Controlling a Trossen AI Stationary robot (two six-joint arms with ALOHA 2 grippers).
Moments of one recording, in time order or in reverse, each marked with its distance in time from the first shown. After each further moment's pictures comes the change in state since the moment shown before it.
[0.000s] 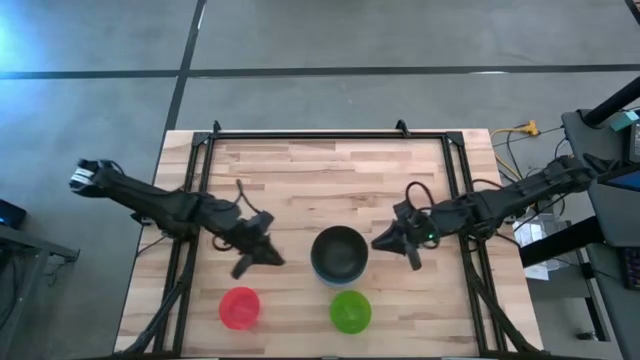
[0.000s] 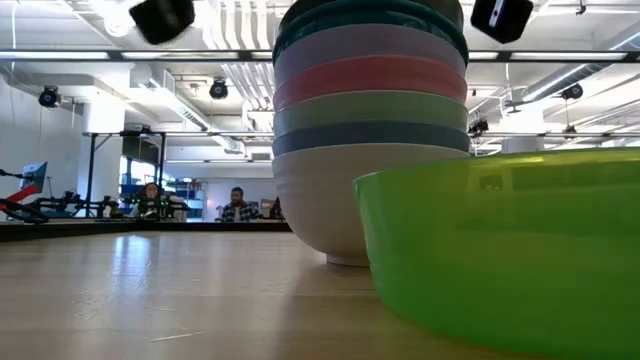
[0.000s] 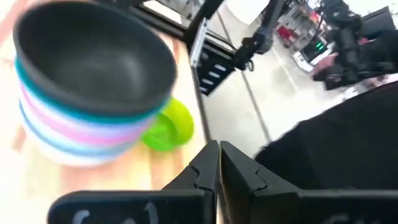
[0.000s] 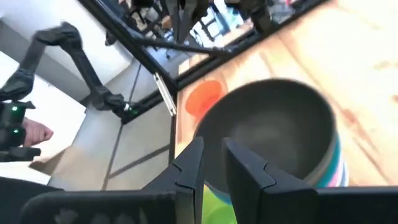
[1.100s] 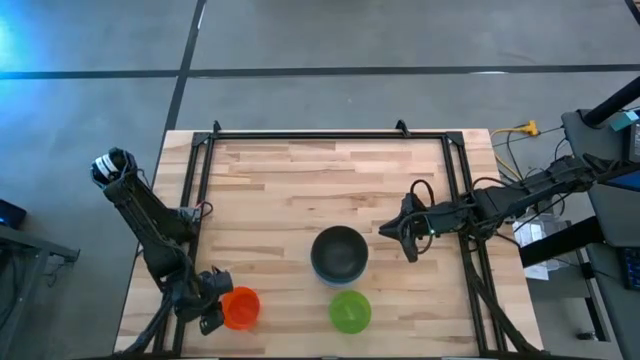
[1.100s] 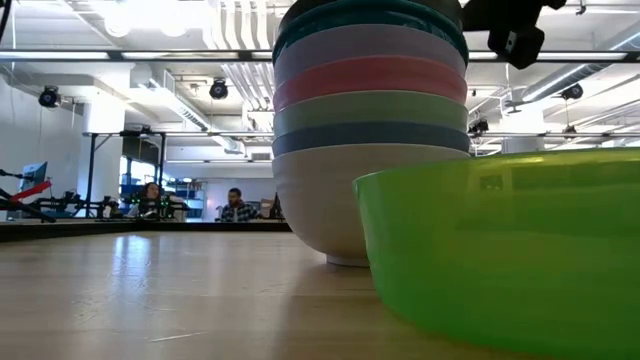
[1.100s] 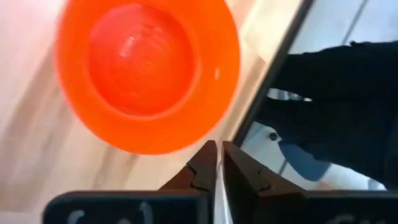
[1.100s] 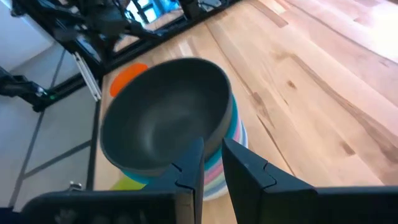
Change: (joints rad) left arm -0.689 0.154 -0.102 -0.319 -0.220 -0.990; right arm -0.008 -0.042 -0.001 -0.264 0.177 -0.064
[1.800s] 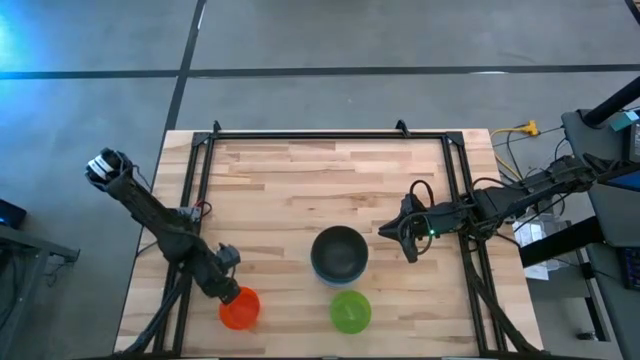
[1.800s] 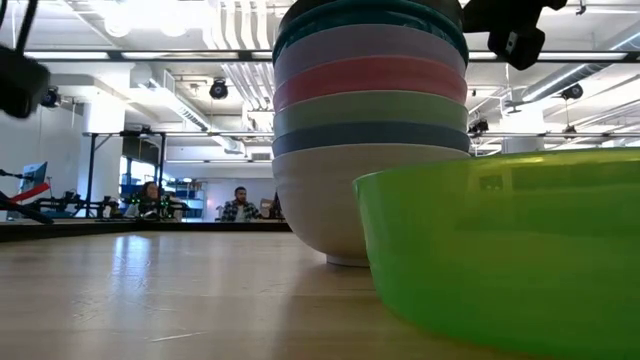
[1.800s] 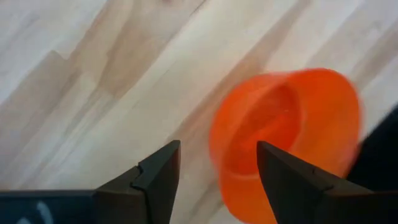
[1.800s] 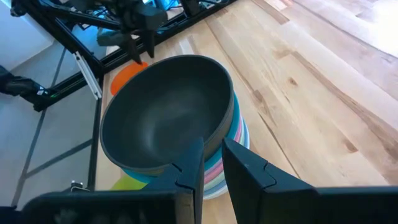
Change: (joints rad) left arm 0.215 -0.043 -0.090 -0.181 0.045 -0.011; right arm 0.000 0.004 0.000 0.004 -0.005 0.012
